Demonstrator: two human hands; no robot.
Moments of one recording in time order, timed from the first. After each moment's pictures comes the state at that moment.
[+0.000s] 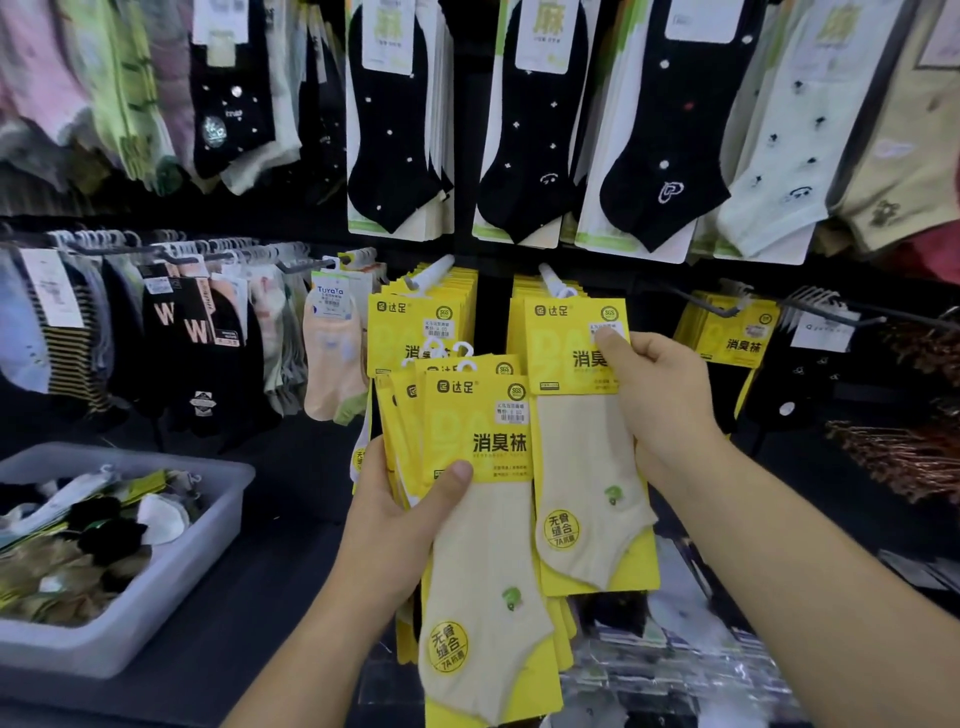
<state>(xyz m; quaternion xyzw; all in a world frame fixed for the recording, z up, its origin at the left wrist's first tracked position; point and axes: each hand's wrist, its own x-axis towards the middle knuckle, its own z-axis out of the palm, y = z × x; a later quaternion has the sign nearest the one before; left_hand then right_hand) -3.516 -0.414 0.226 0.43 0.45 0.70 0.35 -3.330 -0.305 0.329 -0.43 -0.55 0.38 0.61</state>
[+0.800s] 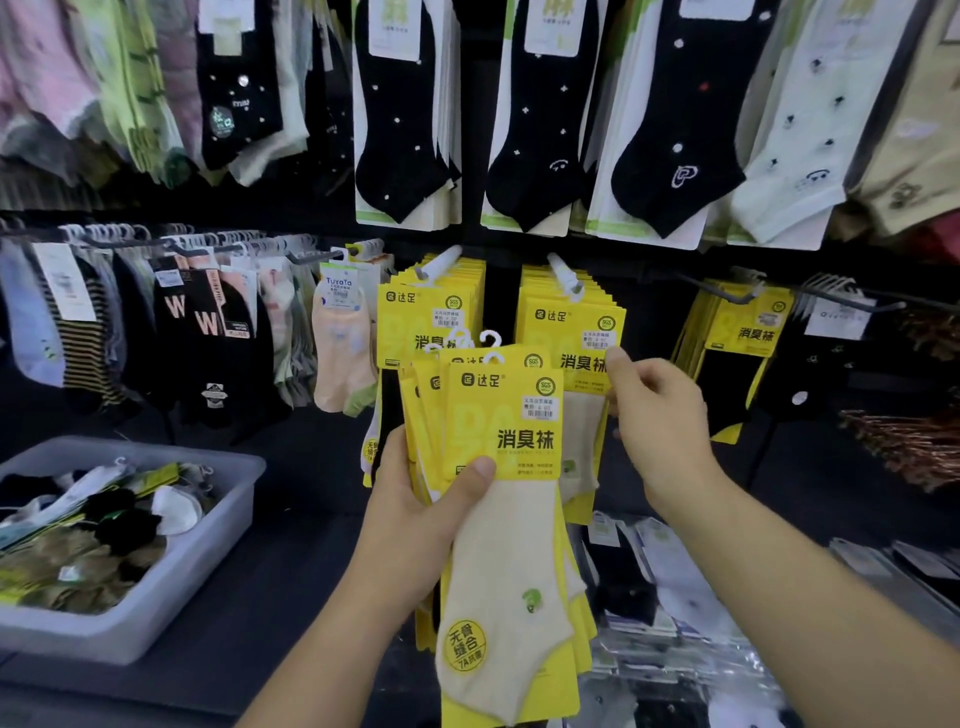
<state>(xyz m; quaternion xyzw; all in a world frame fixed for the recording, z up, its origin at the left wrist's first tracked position) -3.514 -0.416 0.224 0.46 0.45 0.68 0.36 -3.327 -0.306 0.291 -0.48 -0.58 0.29 0.58</state>
